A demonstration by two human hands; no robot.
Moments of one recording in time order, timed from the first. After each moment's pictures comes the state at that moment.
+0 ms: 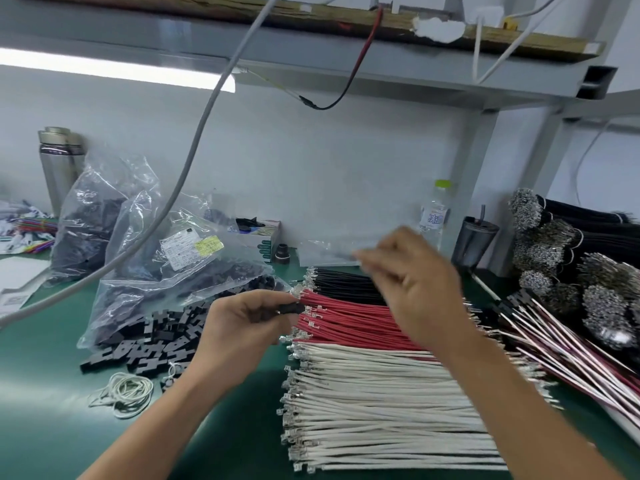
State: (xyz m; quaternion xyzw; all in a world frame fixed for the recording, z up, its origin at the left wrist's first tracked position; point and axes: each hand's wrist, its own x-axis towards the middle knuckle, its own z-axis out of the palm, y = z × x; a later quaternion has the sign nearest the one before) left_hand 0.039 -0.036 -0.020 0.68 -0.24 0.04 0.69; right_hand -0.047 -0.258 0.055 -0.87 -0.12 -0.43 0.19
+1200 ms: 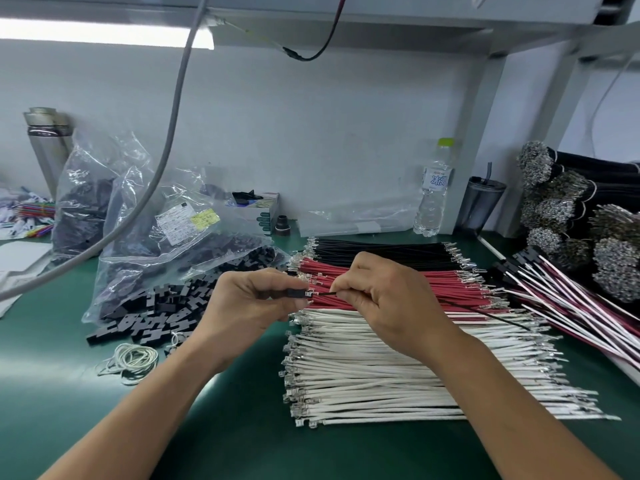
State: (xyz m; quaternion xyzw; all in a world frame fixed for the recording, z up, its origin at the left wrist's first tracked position) left_hand 0.028 -0.036 -0.016 0.67 -0.30 -0.04 0.68; right_hand -0.054 -0.245 0.008 -0.94 -0.12 -0.28 0.17
